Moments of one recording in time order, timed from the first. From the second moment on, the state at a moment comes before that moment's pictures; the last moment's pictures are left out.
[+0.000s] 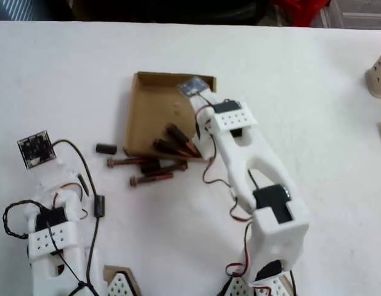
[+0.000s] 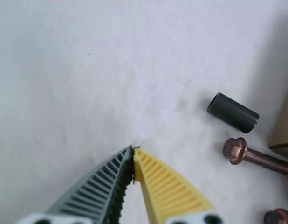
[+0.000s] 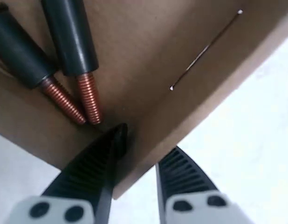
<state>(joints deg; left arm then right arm) -26.2 -58.9 84.9 33.9 6.1 -18.4 15.7 9.8 64.4 20.4</state>
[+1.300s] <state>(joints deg) -40.7 -58.9 79.1 37.6 -1.1 -15.6 -27.8 36.7 68.3 20.4</state>
